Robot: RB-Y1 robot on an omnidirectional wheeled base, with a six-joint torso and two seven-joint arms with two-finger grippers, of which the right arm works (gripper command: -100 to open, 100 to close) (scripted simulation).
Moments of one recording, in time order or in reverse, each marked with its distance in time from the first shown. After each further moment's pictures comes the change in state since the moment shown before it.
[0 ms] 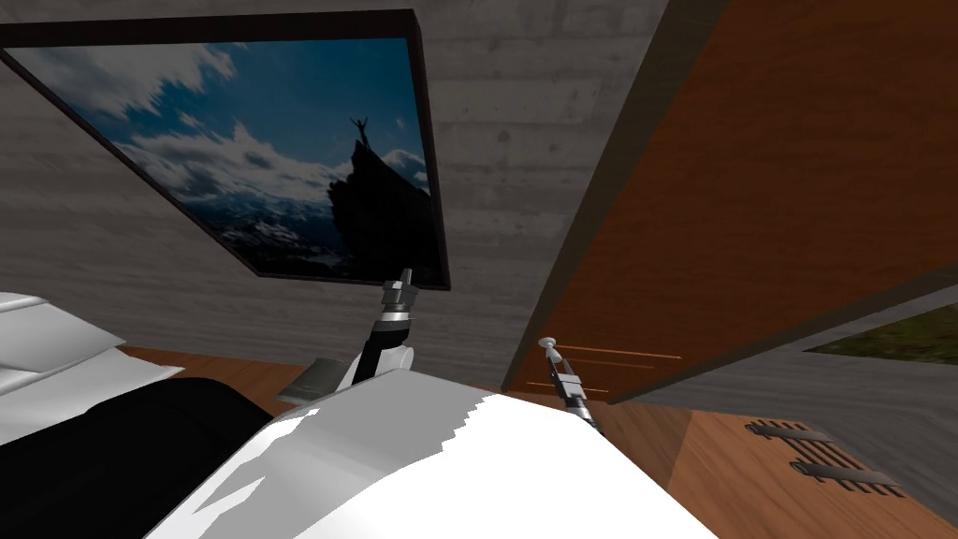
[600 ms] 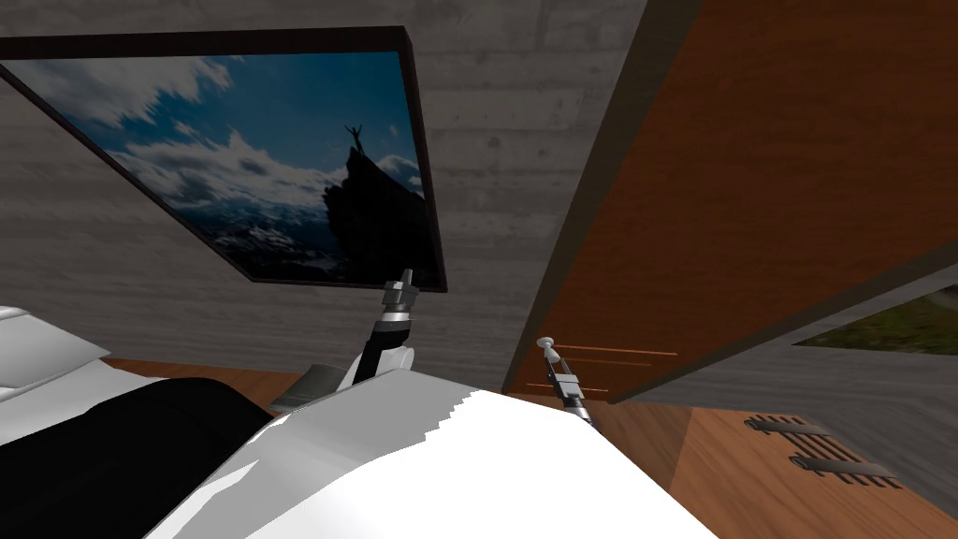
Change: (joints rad) arm 0.000 0.005 0.004 0.000 0.025 -0.004 0.076
